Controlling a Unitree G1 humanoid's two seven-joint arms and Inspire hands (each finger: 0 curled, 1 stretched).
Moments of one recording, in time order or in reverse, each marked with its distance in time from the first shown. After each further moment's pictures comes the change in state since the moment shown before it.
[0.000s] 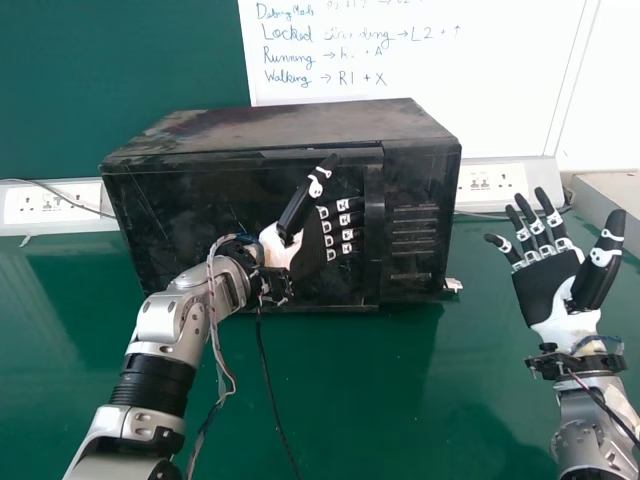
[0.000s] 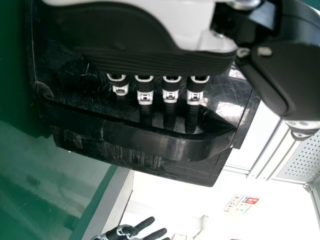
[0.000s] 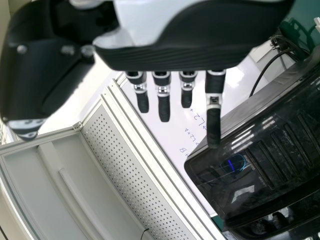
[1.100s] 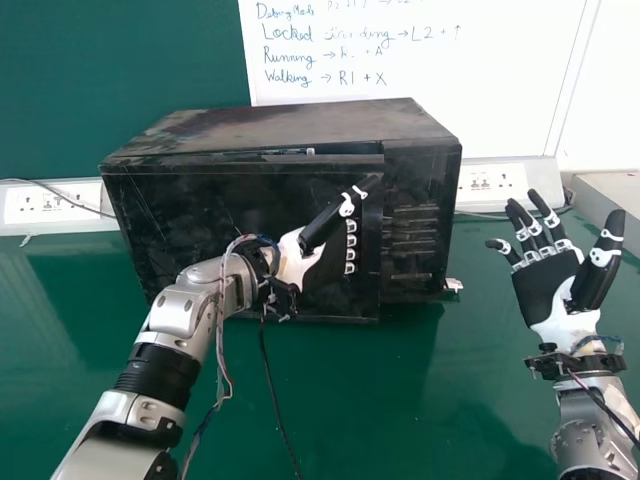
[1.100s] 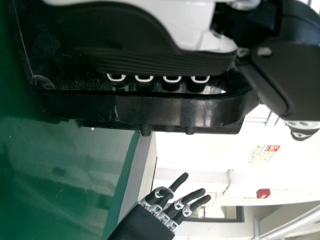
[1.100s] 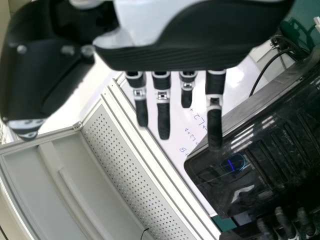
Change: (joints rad) left arm -0.043 0.045 -0.123 0.092 0.089 -0.121 -0.227; right arm 0.000 0.001 0.001 0.000 0.001 0.001 -0.002
